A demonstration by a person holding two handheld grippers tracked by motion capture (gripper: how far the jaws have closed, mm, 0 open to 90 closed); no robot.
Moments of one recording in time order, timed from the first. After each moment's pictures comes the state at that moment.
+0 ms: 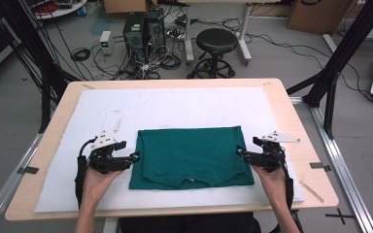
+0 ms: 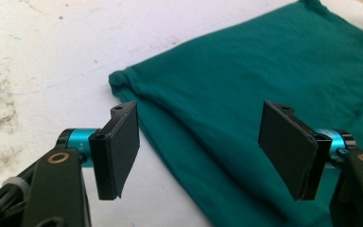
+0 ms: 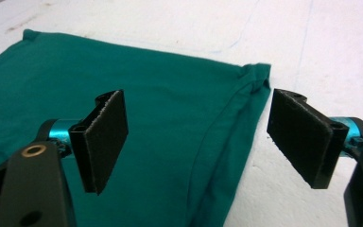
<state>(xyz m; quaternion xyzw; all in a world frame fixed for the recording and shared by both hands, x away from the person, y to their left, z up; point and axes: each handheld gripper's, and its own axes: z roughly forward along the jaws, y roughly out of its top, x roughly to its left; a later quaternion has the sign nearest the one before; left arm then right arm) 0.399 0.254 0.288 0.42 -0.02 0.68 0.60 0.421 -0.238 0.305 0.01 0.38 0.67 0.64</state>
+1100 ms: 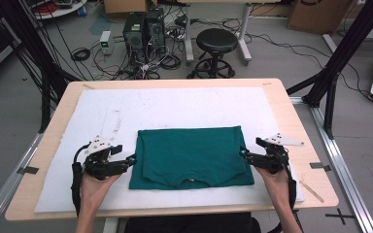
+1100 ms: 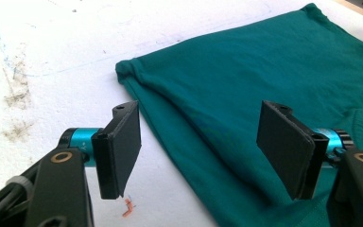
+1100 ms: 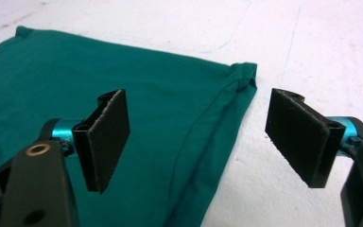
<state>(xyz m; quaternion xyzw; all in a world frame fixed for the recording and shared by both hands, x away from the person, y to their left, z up) 0.398 0.260 0.274 0.40 -0.01 0.66 0.63 0.429 -0.247 0.303 0.00 0.37 0.66 0.65</state>
